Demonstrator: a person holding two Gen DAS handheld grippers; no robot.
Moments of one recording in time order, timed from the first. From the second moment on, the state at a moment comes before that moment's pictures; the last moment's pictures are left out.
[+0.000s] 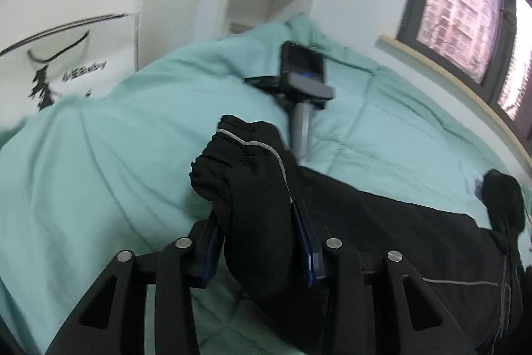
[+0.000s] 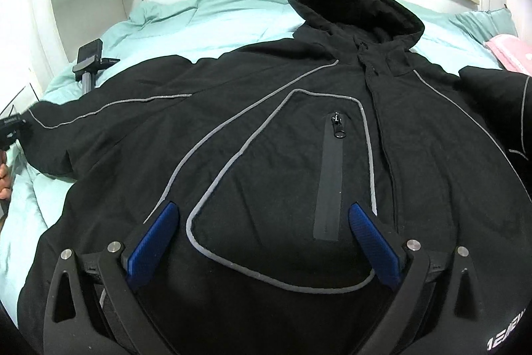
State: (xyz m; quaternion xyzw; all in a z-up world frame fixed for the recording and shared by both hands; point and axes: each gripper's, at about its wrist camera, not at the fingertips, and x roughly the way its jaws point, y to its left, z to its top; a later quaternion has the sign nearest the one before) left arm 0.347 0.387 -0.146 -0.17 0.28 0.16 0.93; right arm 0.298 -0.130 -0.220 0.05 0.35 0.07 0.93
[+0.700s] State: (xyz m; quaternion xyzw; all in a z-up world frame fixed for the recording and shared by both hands) left arm 0.345 0.360 -0.132 -0.10 0.28 0.22 0.93; right arm 0.299 -0.131 -0.222 0.05 0.35 0.08 0.93
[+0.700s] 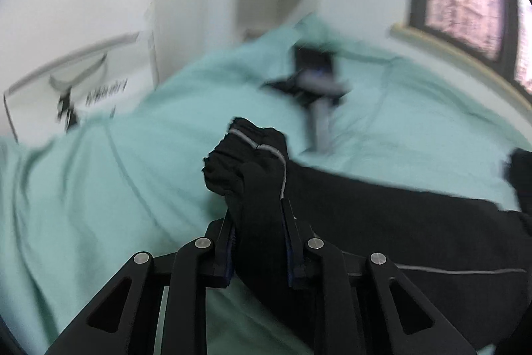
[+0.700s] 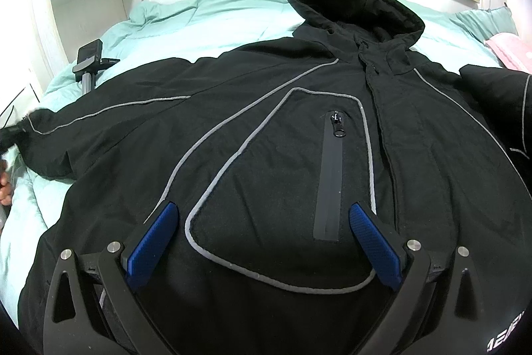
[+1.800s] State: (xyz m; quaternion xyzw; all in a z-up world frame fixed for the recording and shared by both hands) left arm 0.367 -0.092 -0.163 -0.02 0.47 -0.25 0.85; right arm 0.221 -0.287 -0.162 0.07 0.40 0.01 0.91
